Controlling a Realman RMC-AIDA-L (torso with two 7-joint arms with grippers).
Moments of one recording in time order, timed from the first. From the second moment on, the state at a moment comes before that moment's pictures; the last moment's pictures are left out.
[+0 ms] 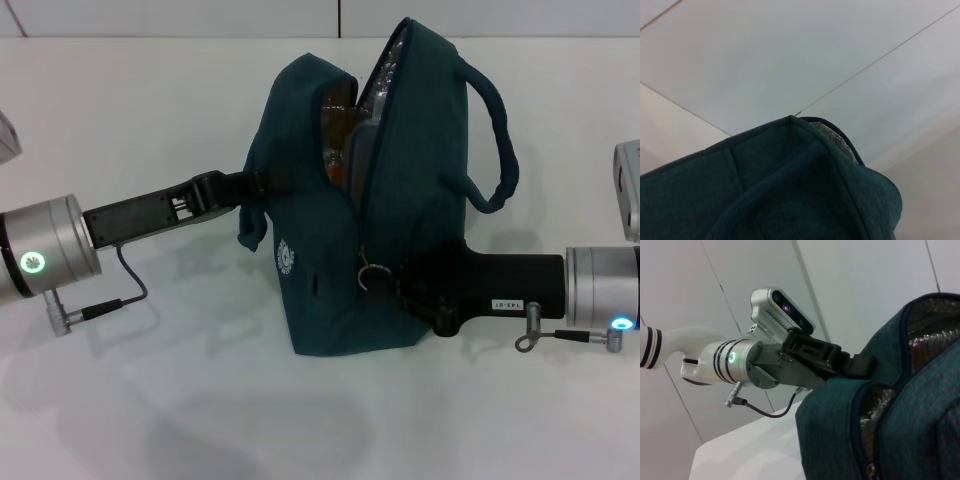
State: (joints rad) left arm -0.47 -2.08 0.76 0.50 1.69 1.59 -1.95; right arm 0.59 2.03 -1.54 -0.39 -1.23 -1.33 1.22
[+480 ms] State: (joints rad) left arm -0.48 -2.08 0.76 0.50 1.69 1.59 -1.95; right arm 0.49 2.03 -1.54 -0.43 -1.09 -1.44 1.07
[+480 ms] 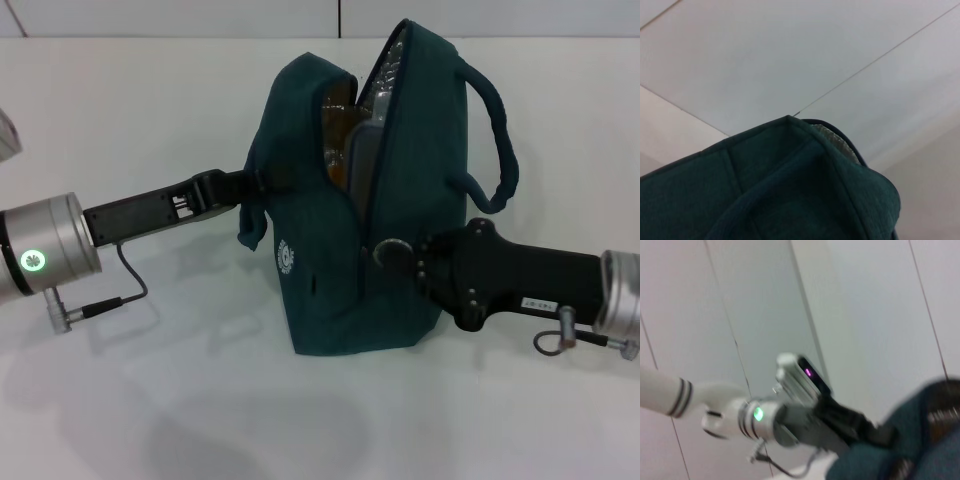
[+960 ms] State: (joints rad) left arm -0.50 -2.08 0.77 0.50 1.69 1.61 -1.90; right arm 0.49 2.03 -1.55 -0.44 -1.02 -1.52 0.95
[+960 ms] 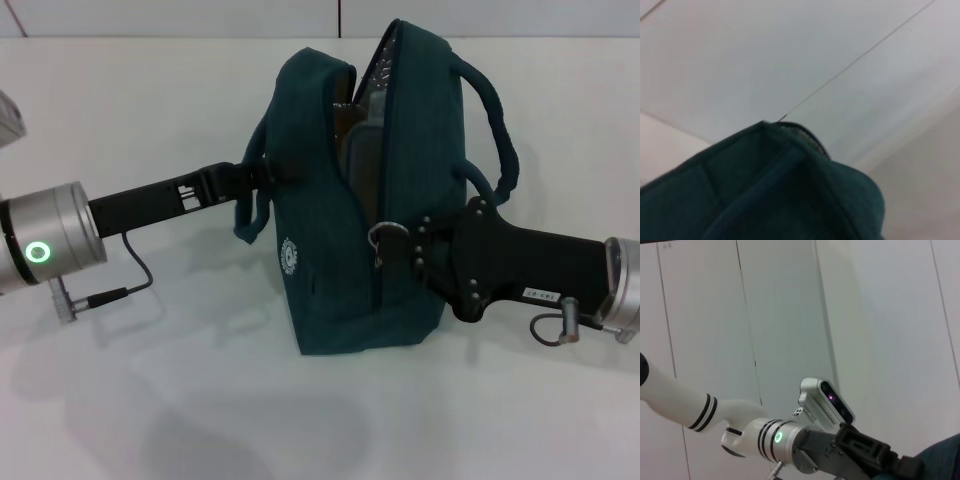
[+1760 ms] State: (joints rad) left arm -0.32 -2.09 0.77 0.28 1.50 1.71 -1.12; right arm 0.54 2.03 -1.54 -0.45 -1.01 -1.52 0.96
